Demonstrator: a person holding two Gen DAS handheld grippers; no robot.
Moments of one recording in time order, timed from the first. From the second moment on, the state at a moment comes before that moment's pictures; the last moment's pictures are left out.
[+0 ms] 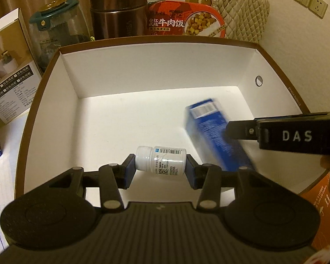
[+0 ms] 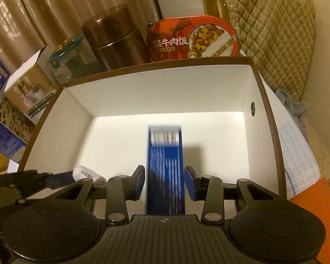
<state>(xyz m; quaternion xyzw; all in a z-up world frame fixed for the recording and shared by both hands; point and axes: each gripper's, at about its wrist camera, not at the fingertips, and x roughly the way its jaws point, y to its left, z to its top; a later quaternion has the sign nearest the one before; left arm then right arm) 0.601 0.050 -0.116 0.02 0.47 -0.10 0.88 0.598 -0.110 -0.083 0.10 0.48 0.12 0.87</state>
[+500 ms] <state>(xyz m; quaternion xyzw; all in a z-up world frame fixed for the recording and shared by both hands) 0.594 0.050 -0.104 0.02 0.46 -0.10 0.88 0.576 -0.120 -0.073 0.08 0.47 0.12 0.87</state>
